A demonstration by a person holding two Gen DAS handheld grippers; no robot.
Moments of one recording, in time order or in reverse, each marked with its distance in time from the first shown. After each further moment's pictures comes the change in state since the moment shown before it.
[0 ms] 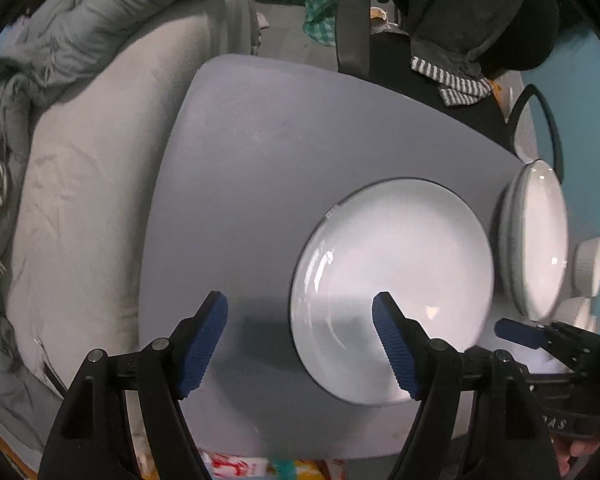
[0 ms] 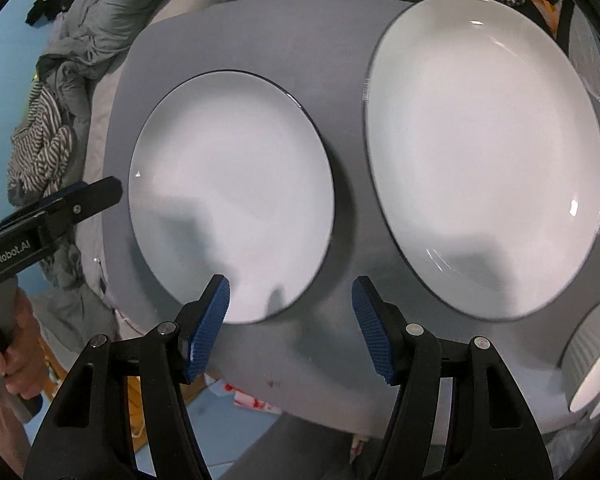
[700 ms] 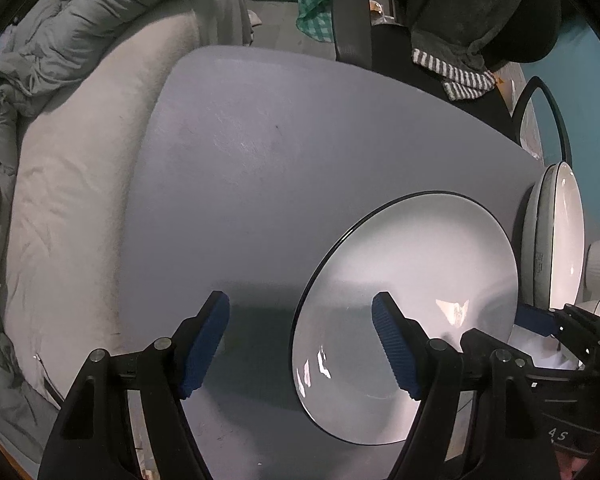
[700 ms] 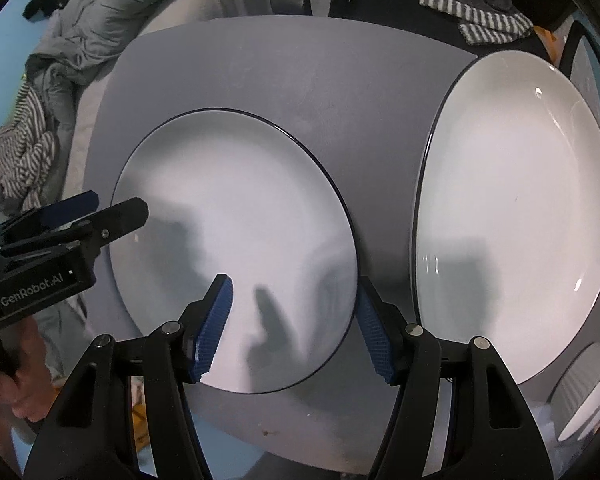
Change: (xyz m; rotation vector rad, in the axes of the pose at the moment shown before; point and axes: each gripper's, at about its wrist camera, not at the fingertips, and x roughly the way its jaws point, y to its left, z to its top) left arm 0.032 0.003 0.015 0.019 0.021 -0.026; right arm 0.007 0.007 0.025 -0.034 -0.064 -0.092
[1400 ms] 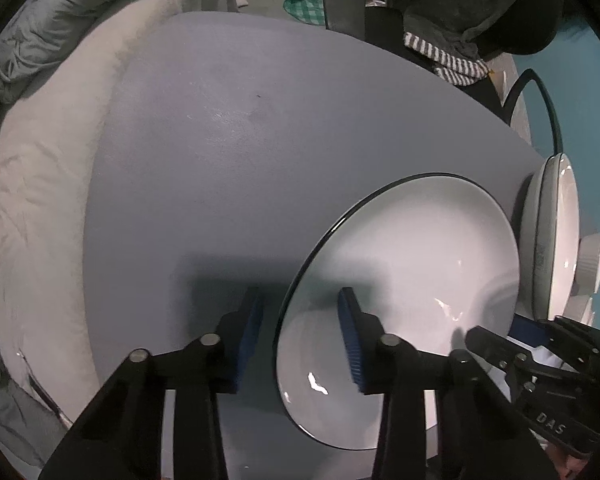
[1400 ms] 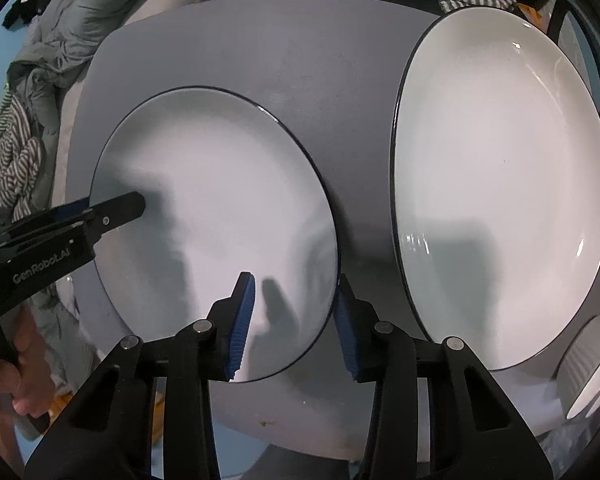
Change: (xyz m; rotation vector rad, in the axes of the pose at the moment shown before) left arm 0.013 0.005 -0.002 -0.008 0.066 -0.079; right arm 0.001 -0.026 -0.017 0.068 0.037 -0.014
